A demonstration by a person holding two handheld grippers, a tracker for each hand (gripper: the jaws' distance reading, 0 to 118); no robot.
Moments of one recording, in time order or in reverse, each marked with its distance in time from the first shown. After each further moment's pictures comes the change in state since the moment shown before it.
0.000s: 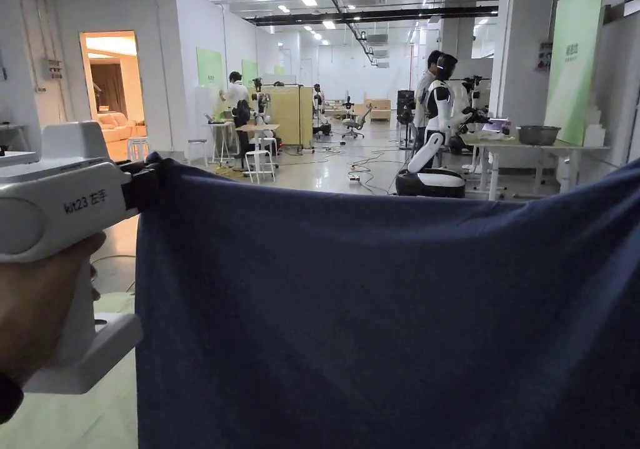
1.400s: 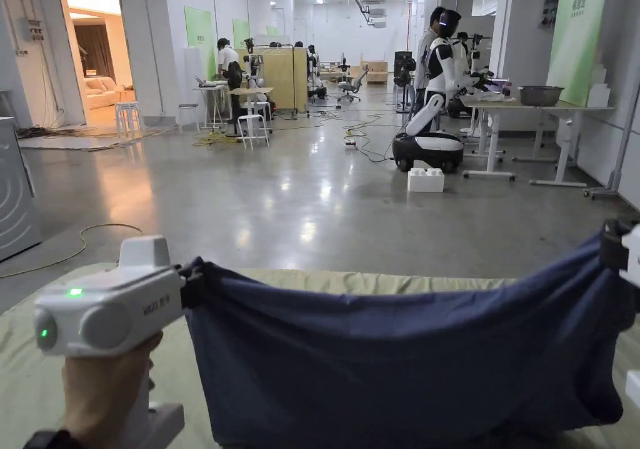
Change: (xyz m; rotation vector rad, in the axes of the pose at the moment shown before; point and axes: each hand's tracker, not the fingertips) left arm 0.010 -0.182 -0.077 -0.284 -0.030 0.045; right arm -0.042 -0.149 -0.037 -0.237 0.039 -0.104
